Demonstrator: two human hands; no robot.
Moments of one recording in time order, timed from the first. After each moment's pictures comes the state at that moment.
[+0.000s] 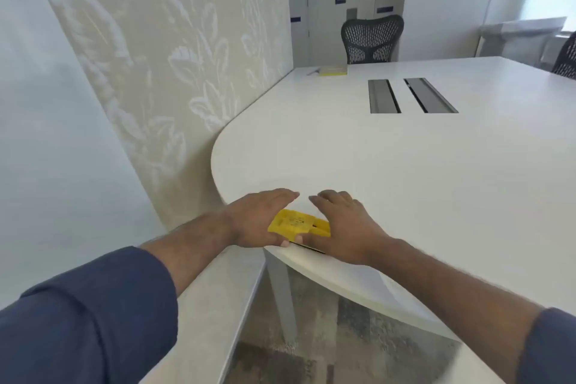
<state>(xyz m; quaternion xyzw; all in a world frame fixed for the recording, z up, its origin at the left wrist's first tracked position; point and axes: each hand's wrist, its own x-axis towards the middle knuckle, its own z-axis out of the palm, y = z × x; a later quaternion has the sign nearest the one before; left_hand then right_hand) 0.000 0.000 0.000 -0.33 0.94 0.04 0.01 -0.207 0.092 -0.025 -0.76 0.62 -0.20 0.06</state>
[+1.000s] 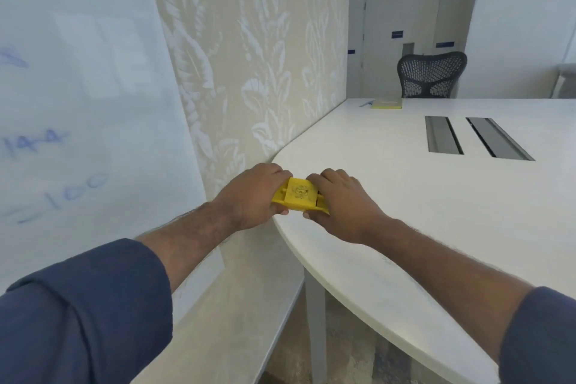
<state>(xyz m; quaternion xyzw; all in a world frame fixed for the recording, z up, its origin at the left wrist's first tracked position) 0.084 0.003 0.095 -0.45 0.88 -0.09 -0.14 -0.126 0.028 0.063 -0.83 0.49 -0.27 -0.07</state>
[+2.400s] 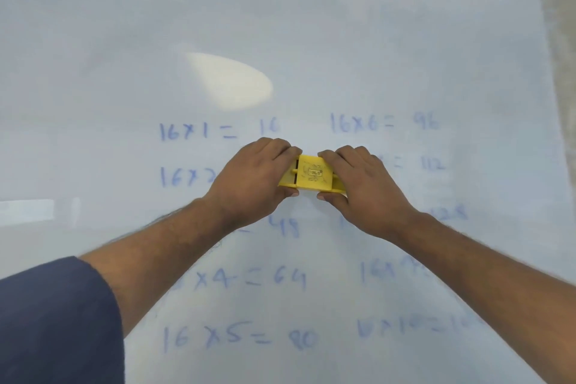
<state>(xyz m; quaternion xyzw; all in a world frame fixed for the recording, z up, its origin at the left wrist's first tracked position) 0.415 0.385 0.351 -0.66 0.50 -0.55 -0.08 0.300 0.196 0.329 -0.83 -0.04 -0.54 -0.15</state>
